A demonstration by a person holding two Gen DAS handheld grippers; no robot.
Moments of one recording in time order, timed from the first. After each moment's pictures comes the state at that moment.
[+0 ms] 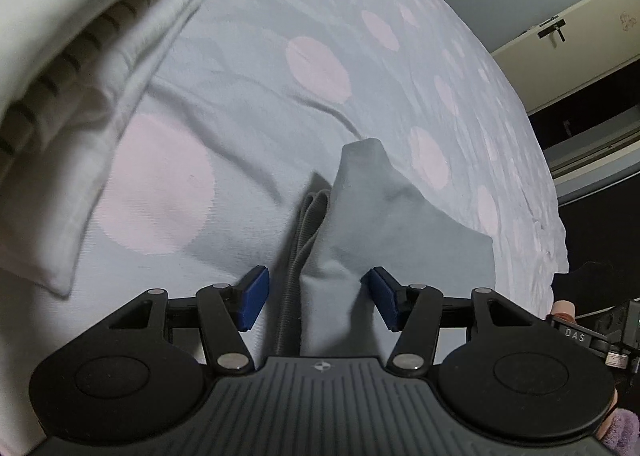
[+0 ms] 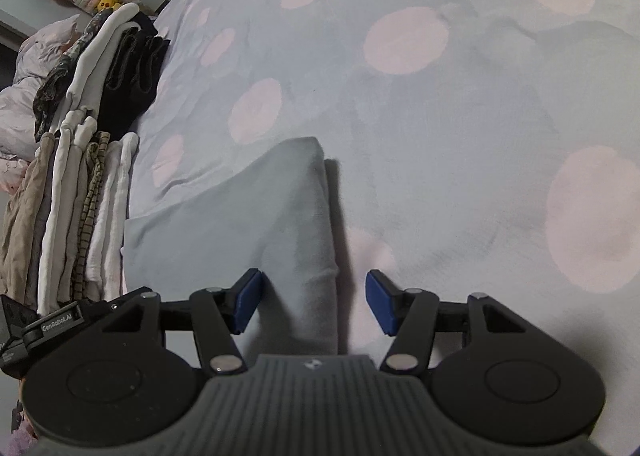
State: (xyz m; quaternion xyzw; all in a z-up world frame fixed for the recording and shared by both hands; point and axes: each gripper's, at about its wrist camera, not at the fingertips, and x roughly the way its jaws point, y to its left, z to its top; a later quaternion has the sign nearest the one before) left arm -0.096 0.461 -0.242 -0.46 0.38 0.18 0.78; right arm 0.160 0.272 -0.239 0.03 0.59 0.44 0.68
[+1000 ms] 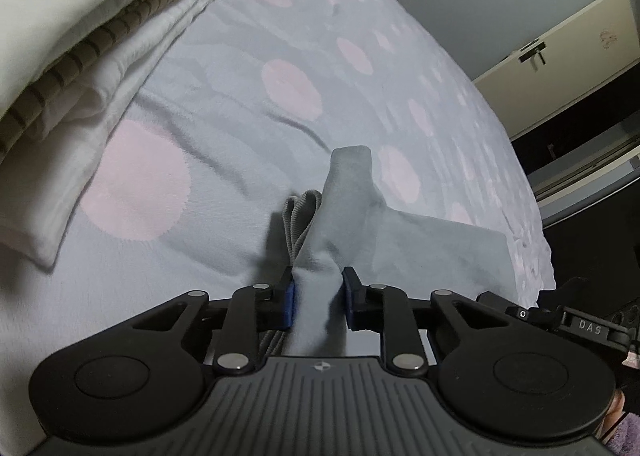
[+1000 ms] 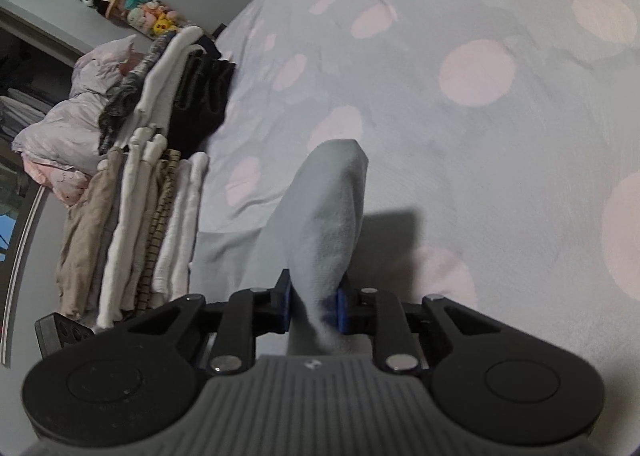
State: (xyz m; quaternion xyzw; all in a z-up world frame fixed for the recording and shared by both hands) left arm -0.111 0.434 -0.224 -0.45 0.32 0.19 0.81; right arm 0.145 0.272 -0.207 0.09 0.55 0.50 0.66
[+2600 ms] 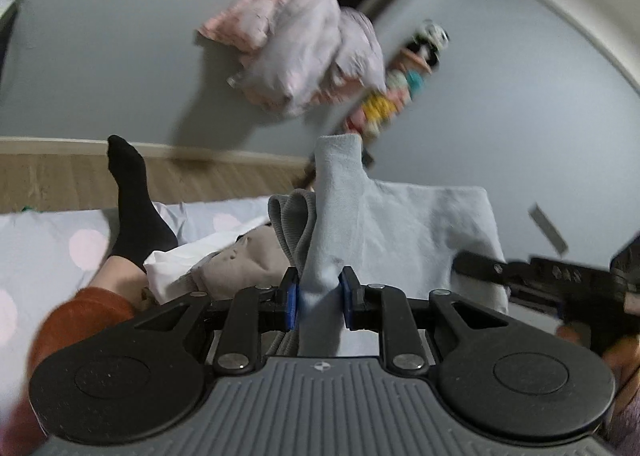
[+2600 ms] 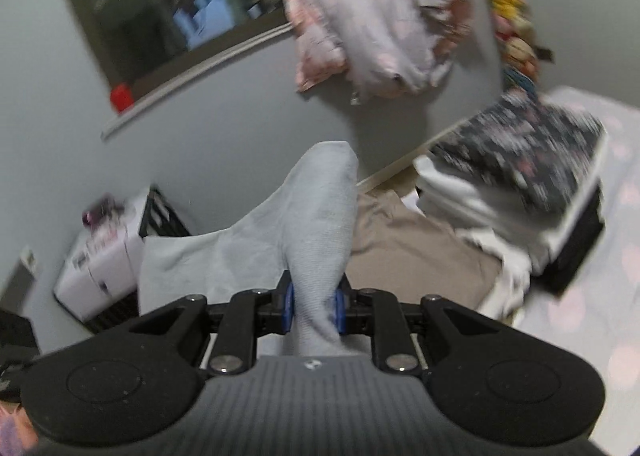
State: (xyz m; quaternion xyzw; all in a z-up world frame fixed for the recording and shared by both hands) left arm -0.287 0.449 -0.009 -0.41 -0.02 0.55 0.73; right arm -0.018 0.562 0.060 -0.18 0.30 0.82 0.46
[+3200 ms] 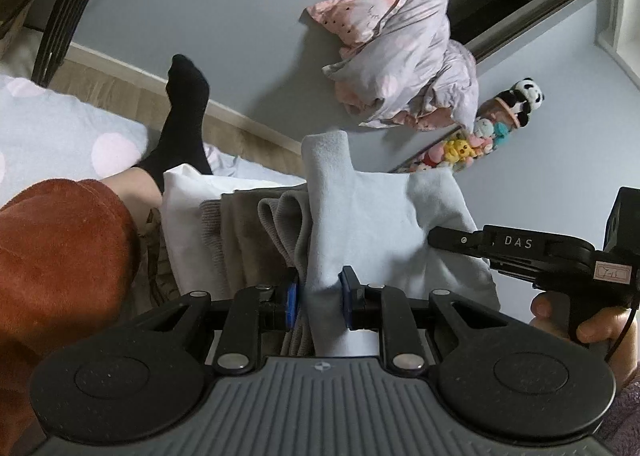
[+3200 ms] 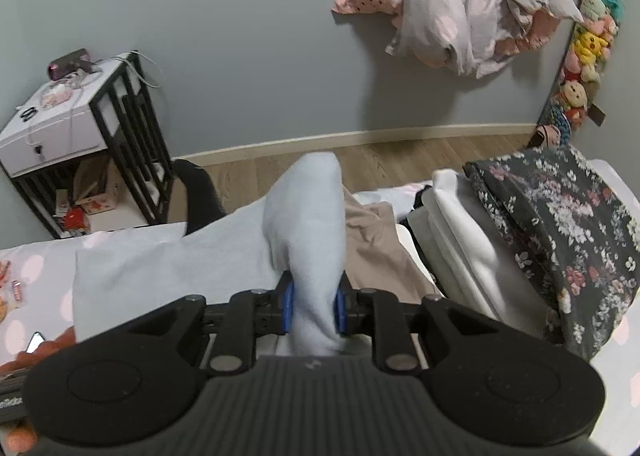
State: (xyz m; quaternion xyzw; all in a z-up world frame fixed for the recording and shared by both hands) left arm -0.264 0.491 -0.092 -0.50 -0.08 0.60 0.62; right arm -0.068 0.692 -0.005 -0.36 0.20 0.81 0.43
